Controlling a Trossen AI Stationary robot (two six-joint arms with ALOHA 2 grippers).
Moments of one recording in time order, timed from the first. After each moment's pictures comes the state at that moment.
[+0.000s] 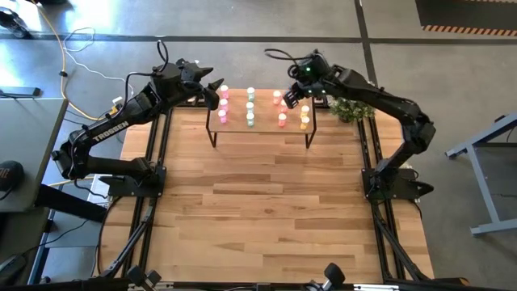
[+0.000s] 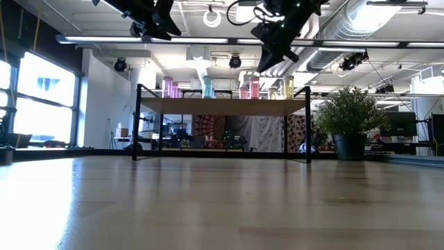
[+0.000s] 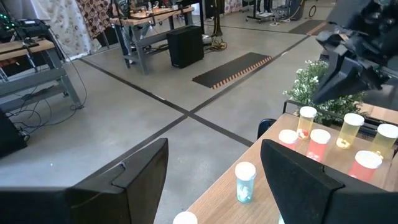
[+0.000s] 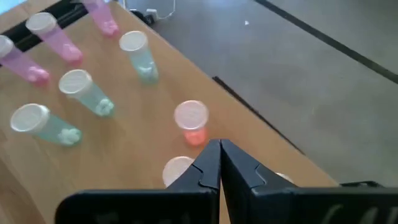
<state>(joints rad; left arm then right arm) 0.80 1.13 1.07 -0.16 -0.12 0.08 -0.60 1.62 1.59 -0.72 0.07 0.14</state>
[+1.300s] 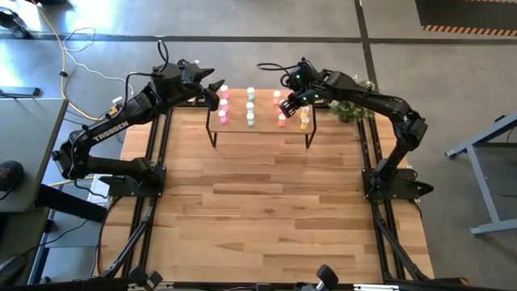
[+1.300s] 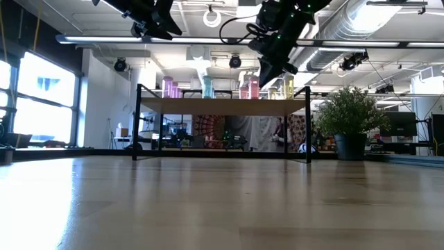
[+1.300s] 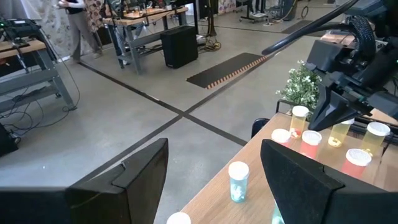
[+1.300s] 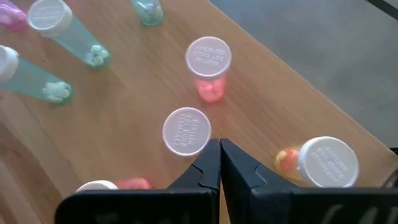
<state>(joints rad) 0.79 1.13 1.07 -0.16 -0.09 0.08 -0.59 1.70 1.59 -0.82 0.01 0.17</state>
